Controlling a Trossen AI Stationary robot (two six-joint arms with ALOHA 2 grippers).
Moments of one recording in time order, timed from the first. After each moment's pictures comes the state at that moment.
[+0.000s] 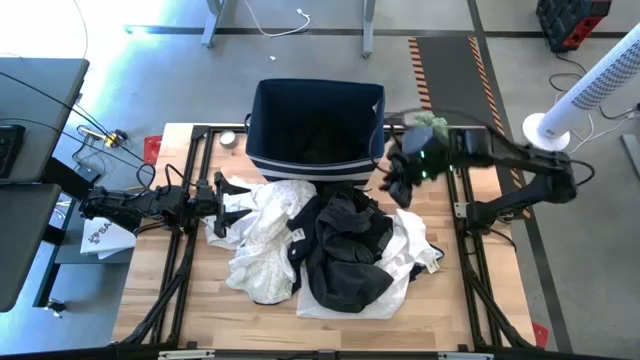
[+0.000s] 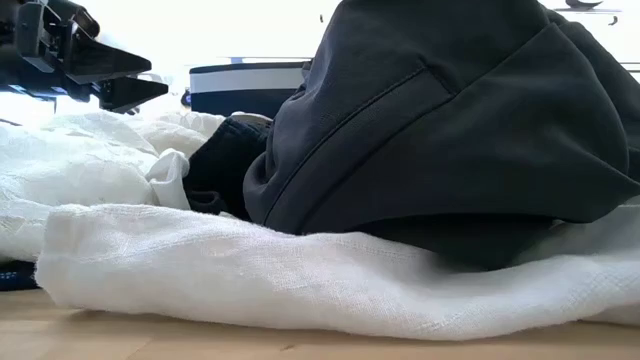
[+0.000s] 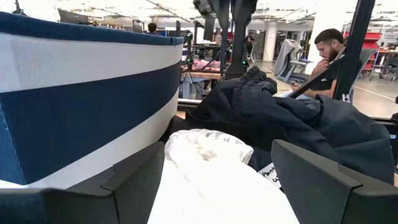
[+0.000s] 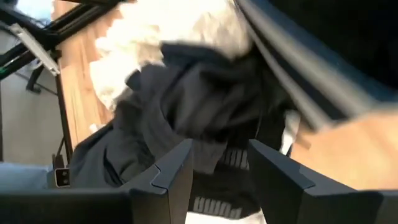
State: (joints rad) left arm -0.13 0.01 0.03 0.02 -0.30 -0.02; right arm -0.10 1.26 1.45 -1.08 -0.06 0.42
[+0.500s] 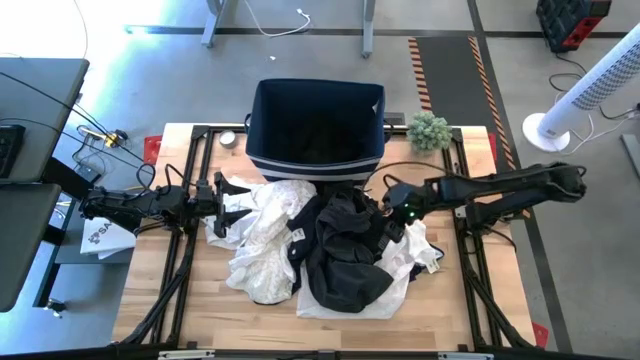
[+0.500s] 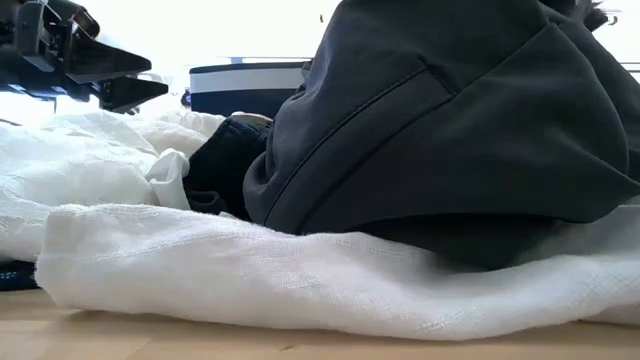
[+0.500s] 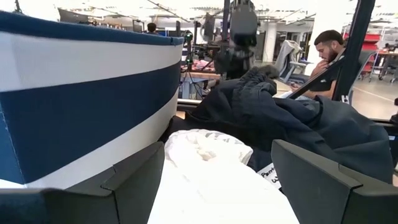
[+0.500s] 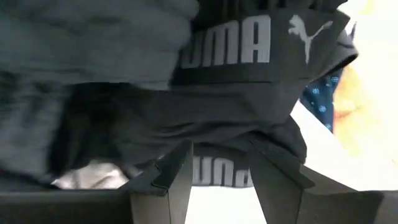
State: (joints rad) left arm -0.13 0.01 0.03 0.02 -0.30 -0.04; right arm 0.01 1.19 0.71 -0.54 -0.11 0.65
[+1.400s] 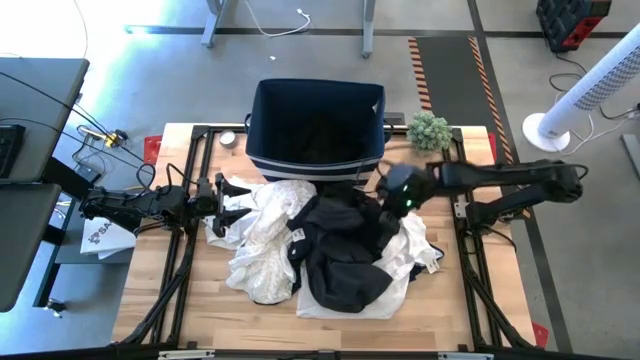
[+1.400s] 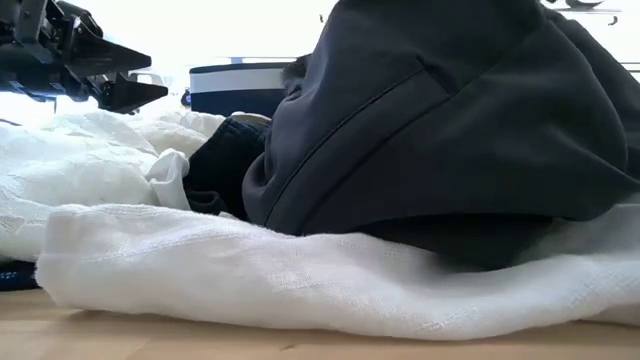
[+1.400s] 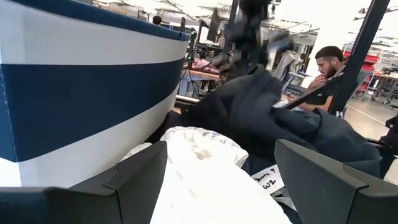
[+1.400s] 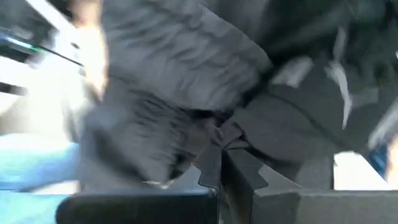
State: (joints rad) left arm -0.13 0.01 0.03 0.02 -0.30 -0.16; right arm -0.04 1.21 1.01 -0.66 -0.27 0.60
